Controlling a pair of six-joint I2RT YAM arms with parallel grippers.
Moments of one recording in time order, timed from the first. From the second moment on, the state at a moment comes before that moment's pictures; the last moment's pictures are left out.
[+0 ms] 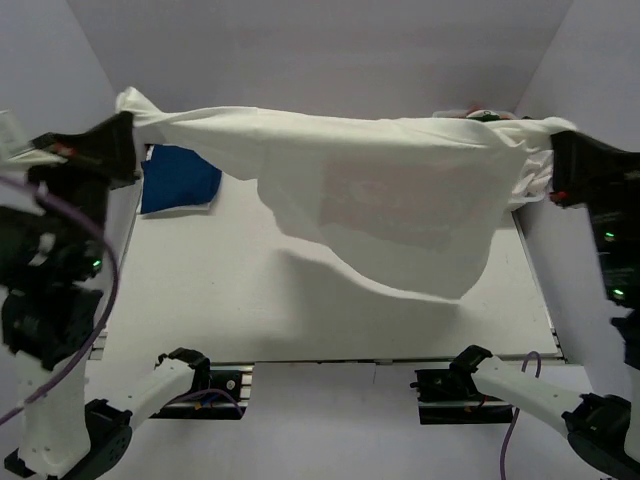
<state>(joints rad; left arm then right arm) -0.37 0.93 1.75 -0.47 -0.37 -0.39 0.69 0.84 1.81 -0.52 0.50 0.12</state>
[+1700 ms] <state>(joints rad) -0.21 1.88 1.49 -0.51 -0.27 -0.48 0.54 1.58 0.95 -0.38 0.16 0.47</state>
